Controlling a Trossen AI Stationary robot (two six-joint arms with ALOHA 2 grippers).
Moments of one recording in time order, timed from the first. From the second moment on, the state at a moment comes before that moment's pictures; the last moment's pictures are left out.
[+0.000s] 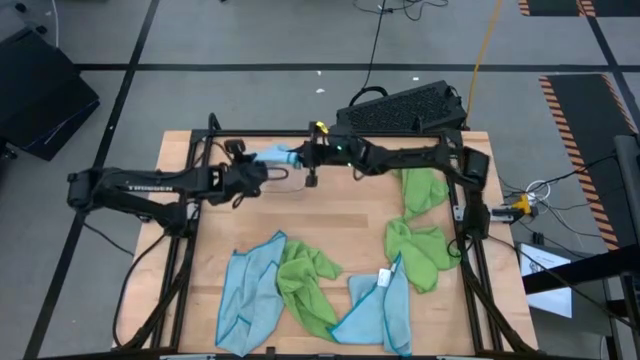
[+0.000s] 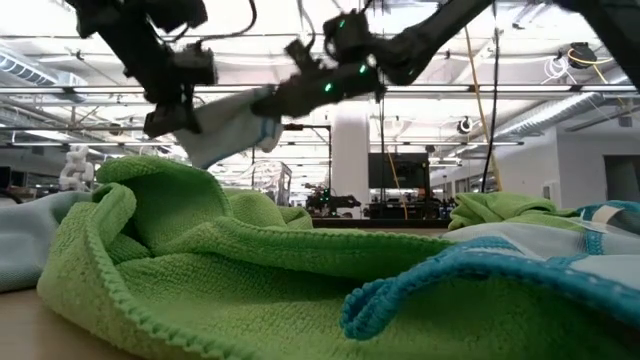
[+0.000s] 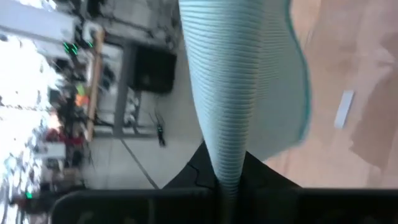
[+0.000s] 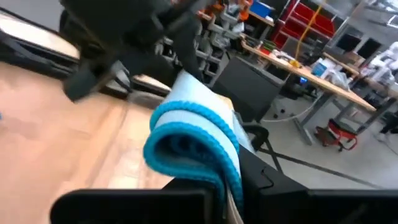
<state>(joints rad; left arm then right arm) 0.21 1.13 0.73 -0.46 -0.84 0.47 -0.35 1.99 1.36 0.44 -0.19 -0.46</state>
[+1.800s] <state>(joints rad) 0.66 1.18 0.84 -0.72 0.01 0.43 -0.39 2.14 1.58 0.13 -0.30 0.20</state>
